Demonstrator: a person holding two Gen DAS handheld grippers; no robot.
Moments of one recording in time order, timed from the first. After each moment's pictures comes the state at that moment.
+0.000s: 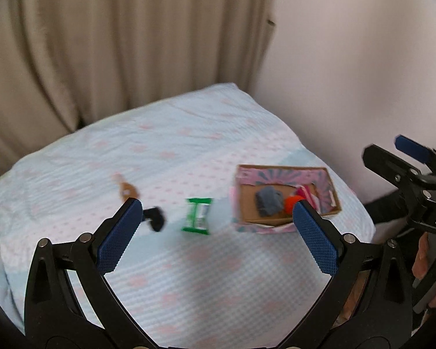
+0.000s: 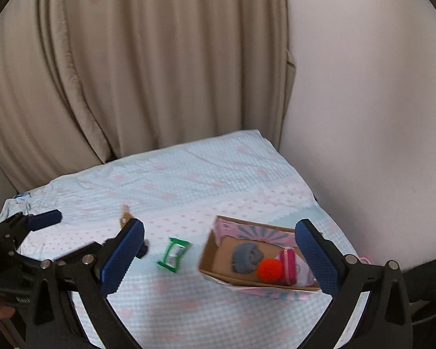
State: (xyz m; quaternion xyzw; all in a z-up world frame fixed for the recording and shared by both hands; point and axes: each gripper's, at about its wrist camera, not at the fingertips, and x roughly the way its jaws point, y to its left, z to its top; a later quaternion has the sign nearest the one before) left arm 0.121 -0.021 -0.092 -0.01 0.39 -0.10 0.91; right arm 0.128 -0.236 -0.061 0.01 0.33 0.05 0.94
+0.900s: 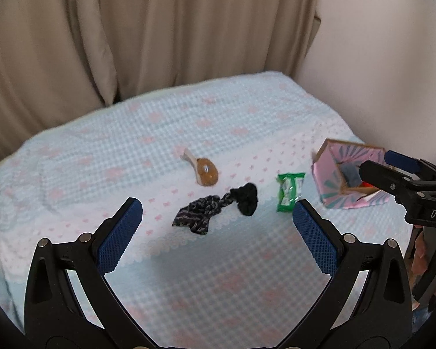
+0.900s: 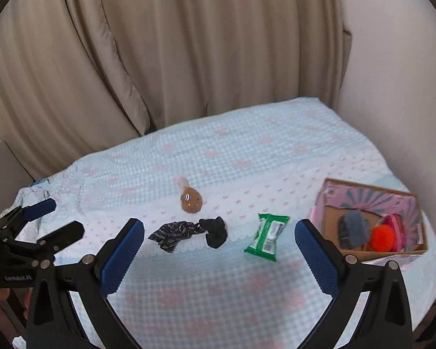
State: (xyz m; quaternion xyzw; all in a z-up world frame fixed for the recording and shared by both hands) left arm 0.161 0.198 -0.248 -0.01 0.40 -0.09 0.91; right arm 0.165 -0.034 -0.205 0.04 0.38 0.11 0.92
